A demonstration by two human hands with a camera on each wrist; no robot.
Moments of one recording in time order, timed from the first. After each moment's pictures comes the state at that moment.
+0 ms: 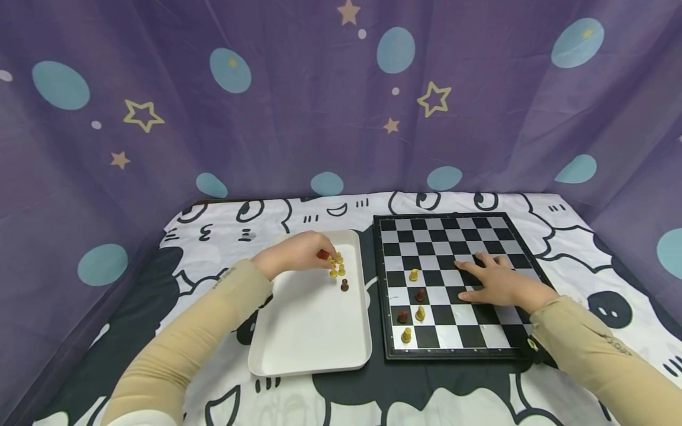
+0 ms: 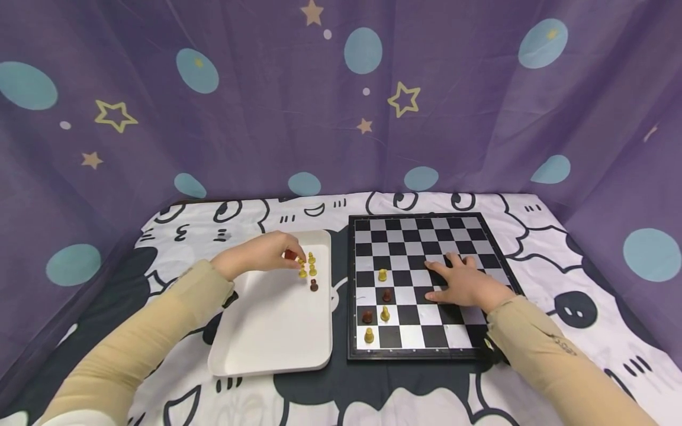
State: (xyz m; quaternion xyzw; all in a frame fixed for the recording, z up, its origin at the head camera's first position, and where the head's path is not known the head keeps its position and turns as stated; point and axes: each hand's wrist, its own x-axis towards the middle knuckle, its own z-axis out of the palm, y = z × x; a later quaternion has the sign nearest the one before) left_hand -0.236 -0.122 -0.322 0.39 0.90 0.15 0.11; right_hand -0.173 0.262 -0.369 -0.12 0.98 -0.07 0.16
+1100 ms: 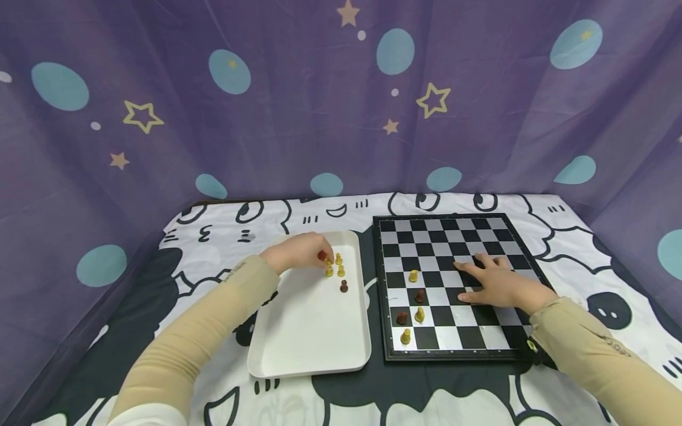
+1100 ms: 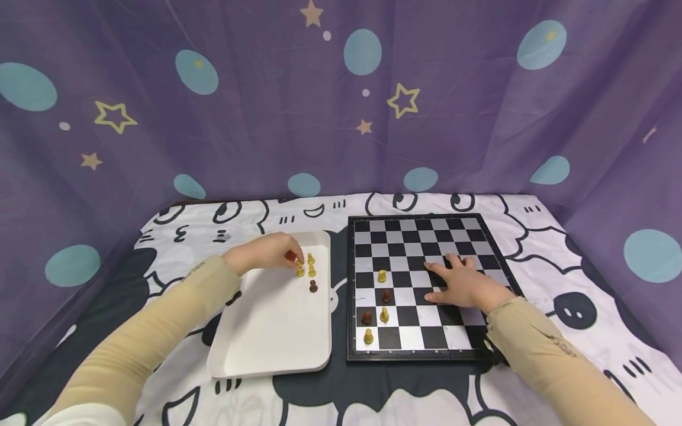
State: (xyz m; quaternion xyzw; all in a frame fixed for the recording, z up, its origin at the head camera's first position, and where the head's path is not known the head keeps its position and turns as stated) left_hand -0.254 -0.122 -0.337 0.34 0.92 0.09 0.15; right_hand -0.172 0.261 -0.367 -0.11 0.98 -0.07 0.16
